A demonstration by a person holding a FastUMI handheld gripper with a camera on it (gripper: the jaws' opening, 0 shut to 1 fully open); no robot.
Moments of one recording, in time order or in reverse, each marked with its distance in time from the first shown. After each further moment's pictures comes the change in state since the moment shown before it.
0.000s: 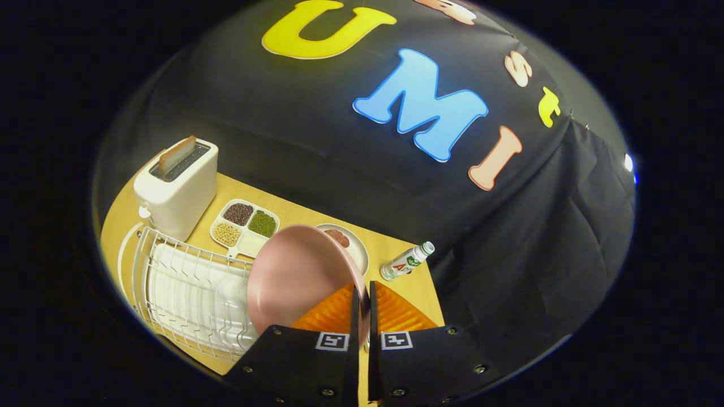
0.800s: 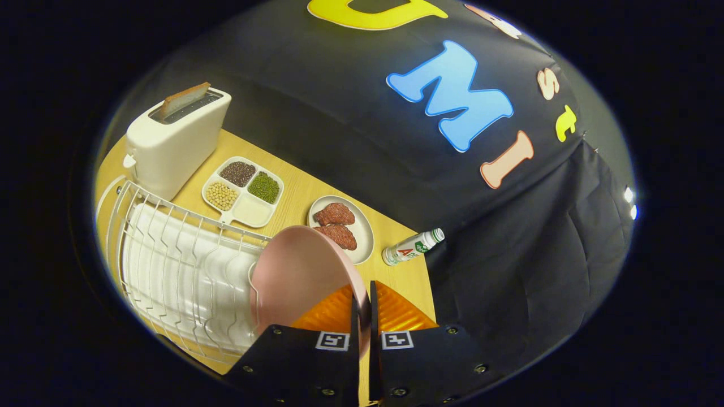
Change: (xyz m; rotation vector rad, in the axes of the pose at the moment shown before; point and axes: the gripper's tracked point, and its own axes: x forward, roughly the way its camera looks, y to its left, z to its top) arm 0.038 0.058 -0.031 -0.190 0.079 -0.141
